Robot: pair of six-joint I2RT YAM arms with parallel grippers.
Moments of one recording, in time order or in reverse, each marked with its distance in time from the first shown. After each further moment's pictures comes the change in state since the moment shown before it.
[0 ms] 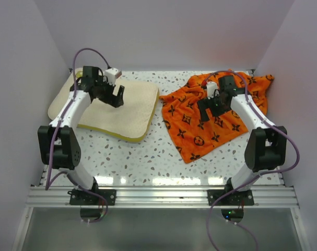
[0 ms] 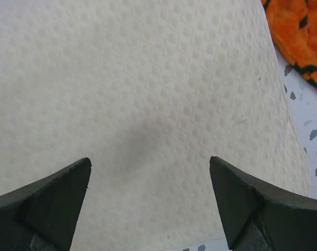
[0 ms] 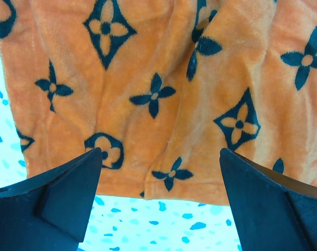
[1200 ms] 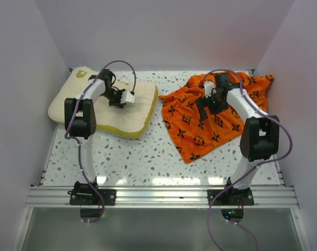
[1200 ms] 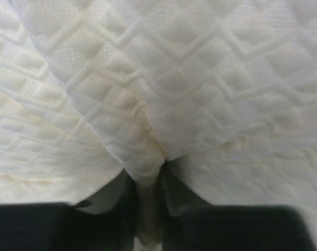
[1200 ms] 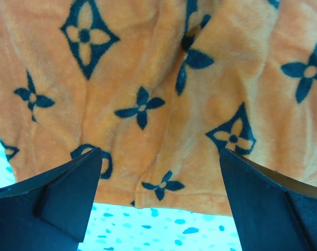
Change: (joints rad) left arm -0.010 0.597 0.468 -0.349 0.134 1.361; right arm 0.000 0.148 0.110 -0.053 0.019 -0.018
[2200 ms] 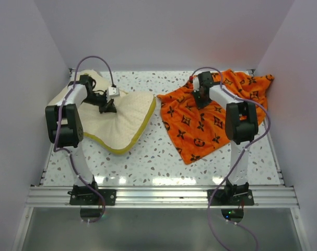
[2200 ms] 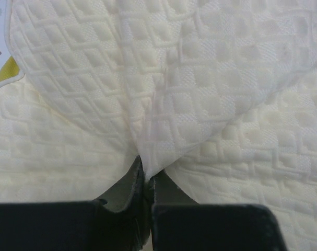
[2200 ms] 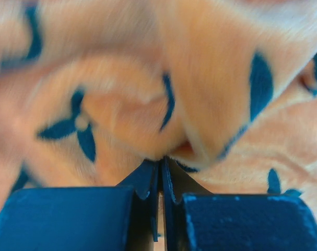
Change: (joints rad) left arm 0.169 -0.238 -0.257 -0.032 0.348 -0.294; right arm 0.096 0.373 0.241 0.257 0.217 0.164
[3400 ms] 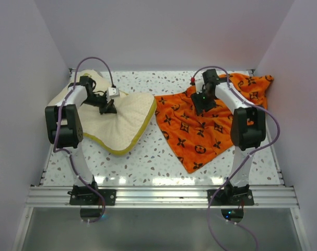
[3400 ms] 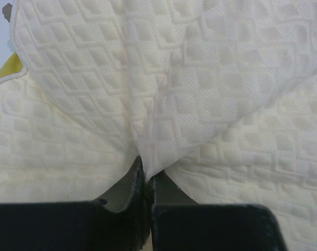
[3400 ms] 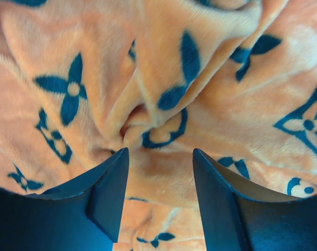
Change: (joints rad) left arm 0.001 -0.013 -0.039 0.039 0.010 -0.048; right arm -0.017 -0.164 -0.037 -0.262 -0.132 -0.065
